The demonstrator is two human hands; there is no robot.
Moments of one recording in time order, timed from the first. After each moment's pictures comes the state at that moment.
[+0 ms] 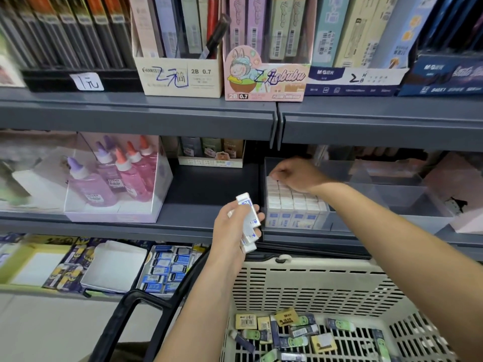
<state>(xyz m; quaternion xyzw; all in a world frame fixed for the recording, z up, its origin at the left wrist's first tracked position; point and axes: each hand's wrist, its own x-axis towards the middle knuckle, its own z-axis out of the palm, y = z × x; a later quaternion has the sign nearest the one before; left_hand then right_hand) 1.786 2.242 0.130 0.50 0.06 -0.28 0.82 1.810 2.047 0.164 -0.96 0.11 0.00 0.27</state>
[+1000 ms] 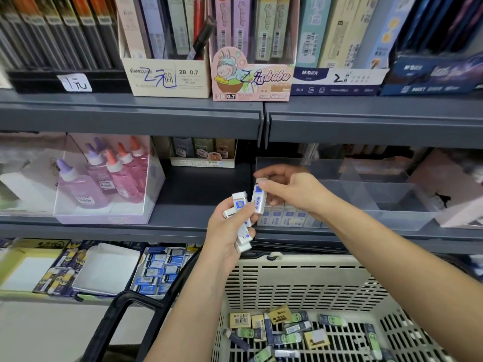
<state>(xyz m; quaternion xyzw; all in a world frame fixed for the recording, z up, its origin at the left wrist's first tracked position) 1.783 2.241 0.132 0.49 -0.01 -0.29 0.82 1.754 2.089 0.185 -0.81 0.11 -0.04 0.58</state>
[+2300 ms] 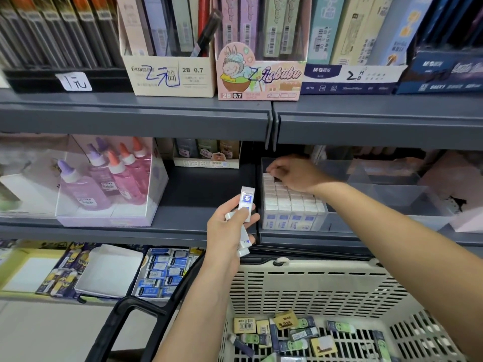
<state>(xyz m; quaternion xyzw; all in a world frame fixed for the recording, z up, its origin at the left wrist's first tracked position) 1.786 2.242 0.135 0.56 0.03 -0.23 0.79 1.809 2.048 0.170 -0.96 0.13 -0.01 0.25</state>
